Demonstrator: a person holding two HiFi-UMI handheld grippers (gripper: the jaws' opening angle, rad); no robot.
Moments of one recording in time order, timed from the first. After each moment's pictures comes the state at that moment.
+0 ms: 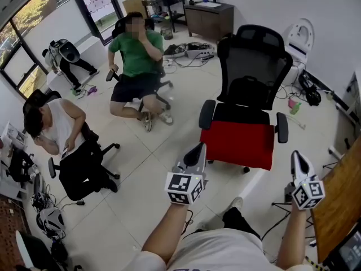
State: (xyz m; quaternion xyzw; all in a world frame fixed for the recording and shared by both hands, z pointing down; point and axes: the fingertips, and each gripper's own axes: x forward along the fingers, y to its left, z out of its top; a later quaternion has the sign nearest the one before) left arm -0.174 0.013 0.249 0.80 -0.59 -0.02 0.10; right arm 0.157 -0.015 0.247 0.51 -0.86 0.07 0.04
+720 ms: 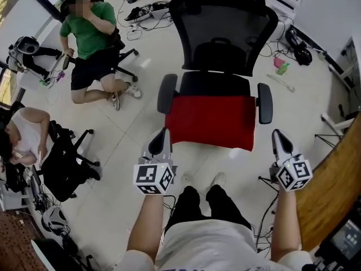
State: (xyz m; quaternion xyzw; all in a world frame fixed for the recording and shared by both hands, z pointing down) left arm -0.136 -0.135 0.353 0.76 -0.63 0.05 0.16; right arm 0.224 -0.172 0.361 0.48 -0.86 0.14 0.09
